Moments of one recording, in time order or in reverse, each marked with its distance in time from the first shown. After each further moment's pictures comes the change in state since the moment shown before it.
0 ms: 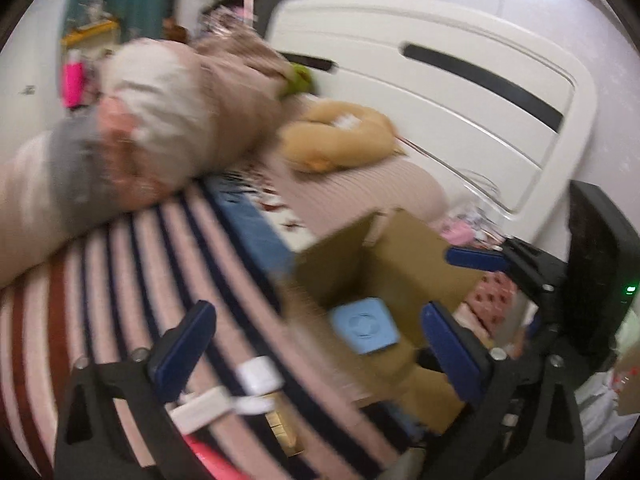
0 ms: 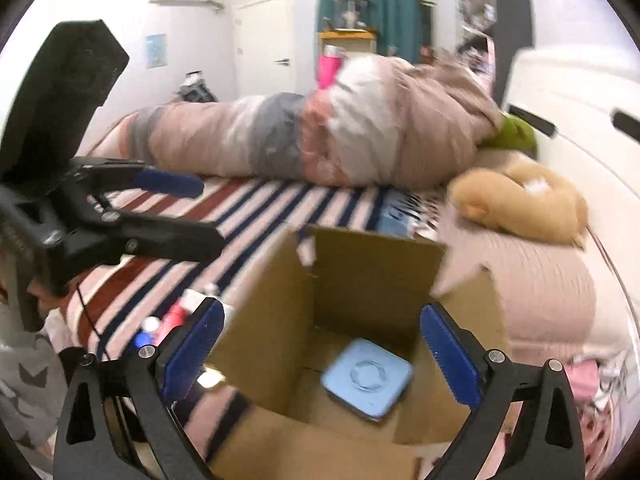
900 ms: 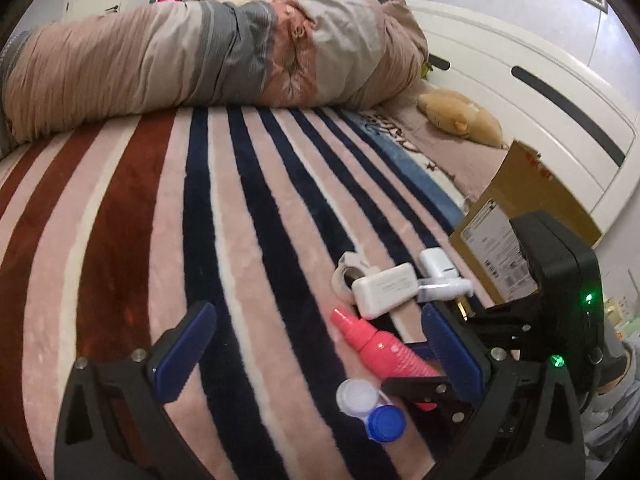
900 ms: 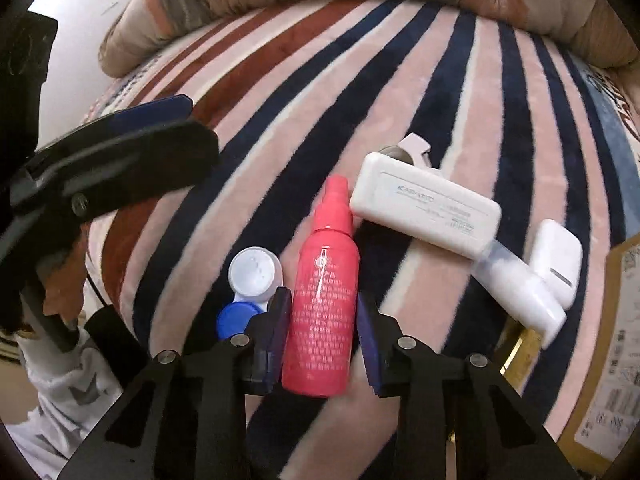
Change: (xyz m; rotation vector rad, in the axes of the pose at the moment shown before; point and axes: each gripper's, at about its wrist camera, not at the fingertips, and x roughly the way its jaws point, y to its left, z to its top) left arm 0.010 0.189 -0.180 -0.263 0.023 0.088; right arm 0.227 0.177 -0.062 0.005 0.568 0.261
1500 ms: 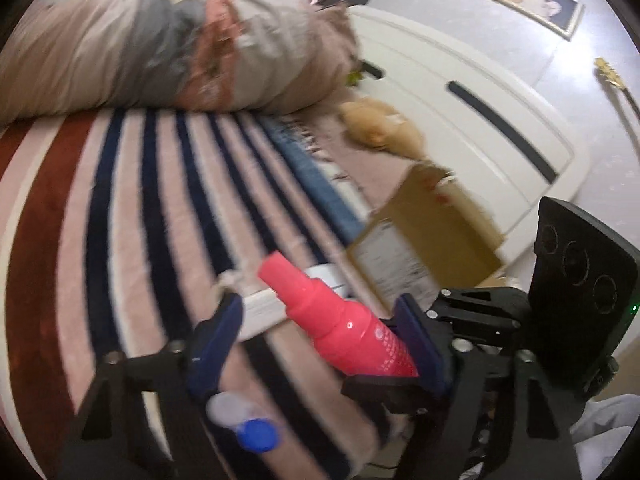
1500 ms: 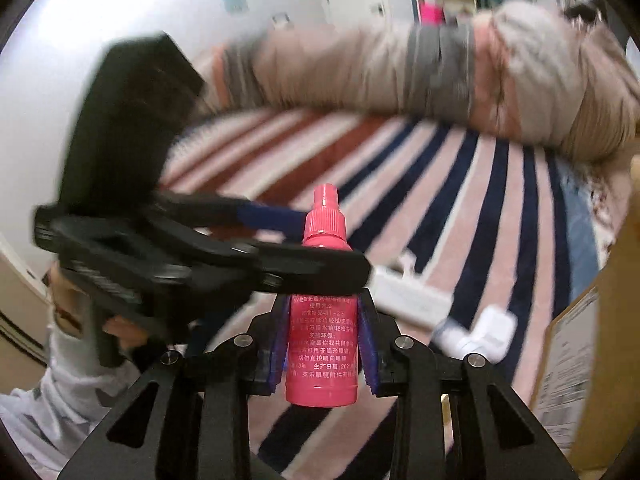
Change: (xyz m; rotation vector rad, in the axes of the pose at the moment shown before) left arm -0.023 -0.057 0.033 -0.021 -0.008 -0.323; right arm -0.115 0.019 -0.028 -0.151 -0.392 0.029
